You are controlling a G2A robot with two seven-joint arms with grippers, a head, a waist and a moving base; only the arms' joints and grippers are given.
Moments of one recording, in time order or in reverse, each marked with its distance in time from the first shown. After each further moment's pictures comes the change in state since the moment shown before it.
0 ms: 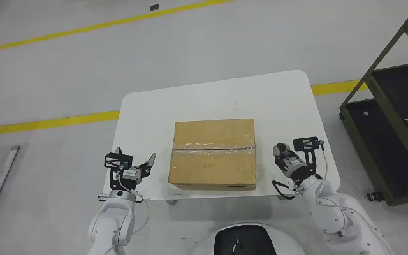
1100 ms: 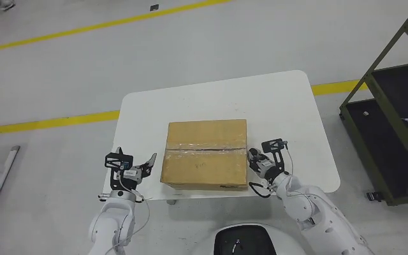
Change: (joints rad) left arm -0.001 -0.001 0.010 -0.015 -0.005 -0.013 0.011; right arm 0.196 -0.022 -0.197 0.303 0.039 -0.066 -0.066
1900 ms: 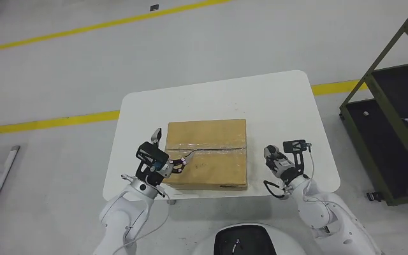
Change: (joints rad) left arm -0.104 0.006 0.142 -0.138 0.042 -0.269 0.030; right arm -0.128 0.024 0.120 -0.136 0.017 0.026 -0.054
